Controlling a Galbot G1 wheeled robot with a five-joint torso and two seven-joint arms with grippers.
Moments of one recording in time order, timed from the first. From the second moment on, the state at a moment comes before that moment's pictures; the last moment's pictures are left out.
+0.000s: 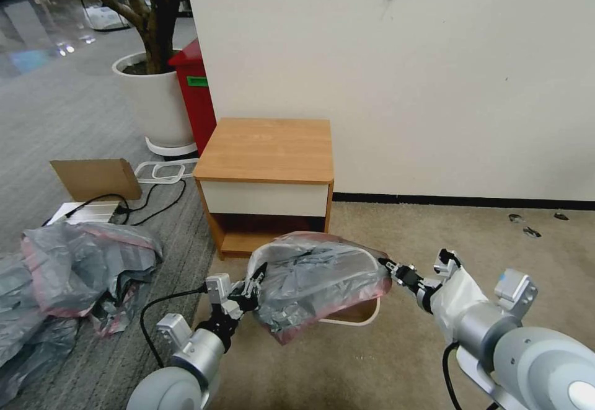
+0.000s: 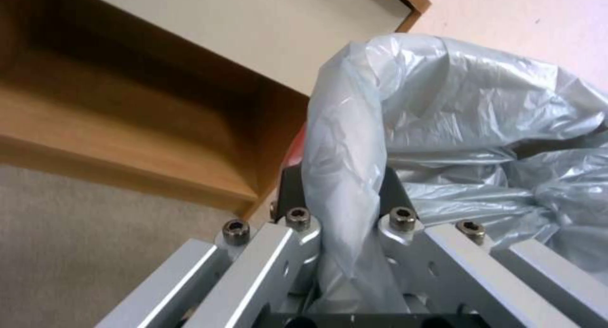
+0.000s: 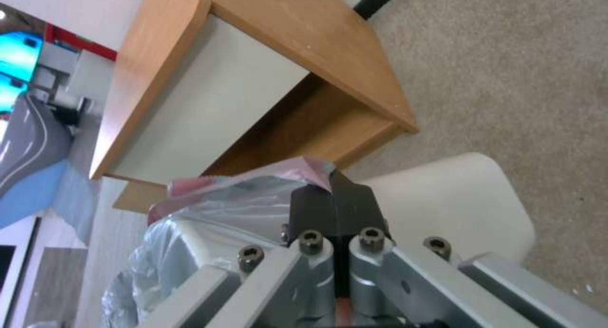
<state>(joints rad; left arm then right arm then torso) 1.64 -1.32 -0.45 -2.17 -0.75 0.29 0.08 -1.52 1.10 0.57 2.49 1.65 -0.50 0.86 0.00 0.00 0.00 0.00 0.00</state>
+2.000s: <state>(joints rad) 1.61 -1.26 -0.49 -2.20 -1.04 0.35 -0.16 -1.77 1.42 0.37 2.29 1.14 0.00 0.01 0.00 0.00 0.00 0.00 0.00</state>
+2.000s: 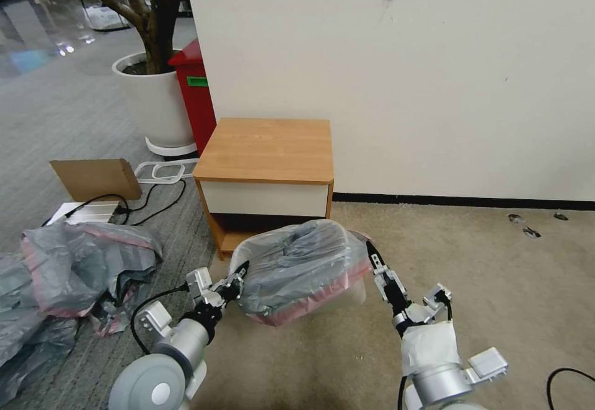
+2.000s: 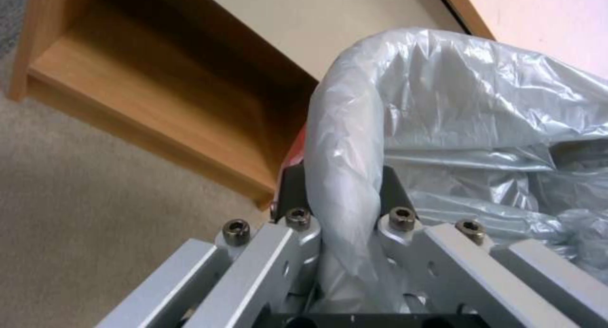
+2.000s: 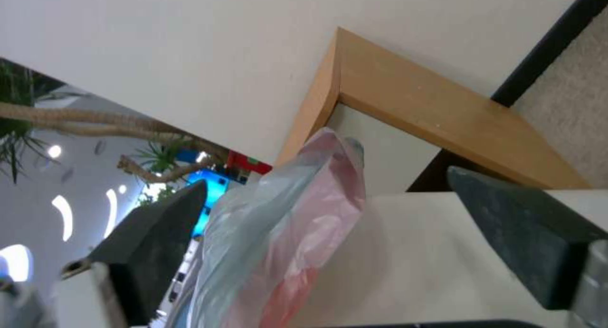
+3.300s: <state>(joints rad) 1.60 -1.29 -0.48 -2.19 -1.06 0.35 -0.18 -1.76 1.43 0.36 2.24 1.02 0.00 0.04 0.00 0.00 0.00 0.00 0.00</state>
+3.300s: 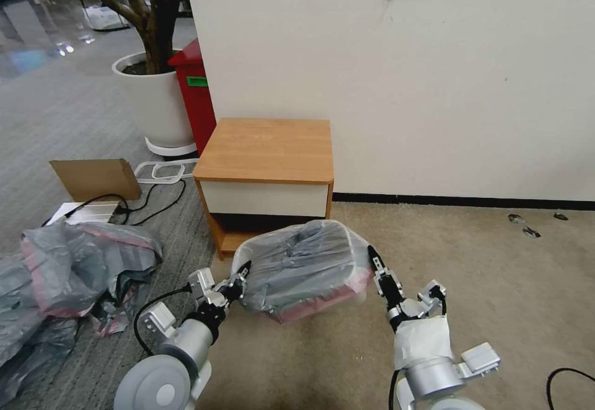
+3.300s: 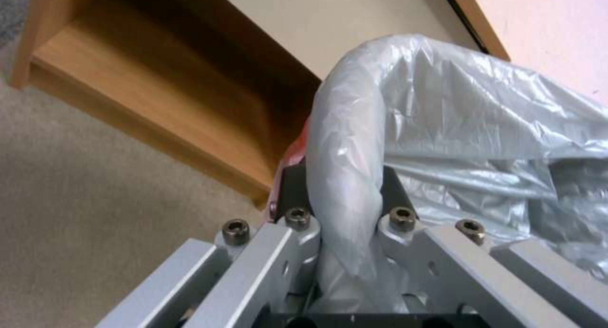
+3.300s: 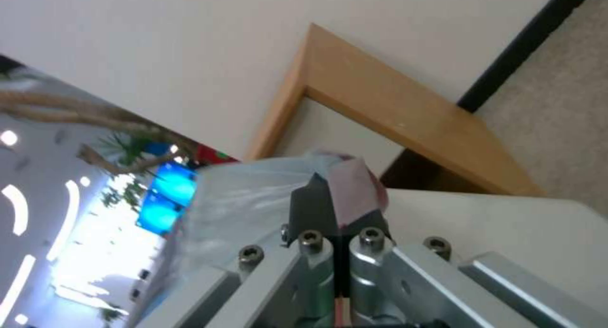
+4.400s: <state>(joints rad) 1.60 -1.26 -0.50 -2.20 -1.13 0.38 -0.15 -1.64 1.39 0.40 1.96 0.78 0.09 -0.05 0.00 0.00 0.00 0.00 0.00</state>
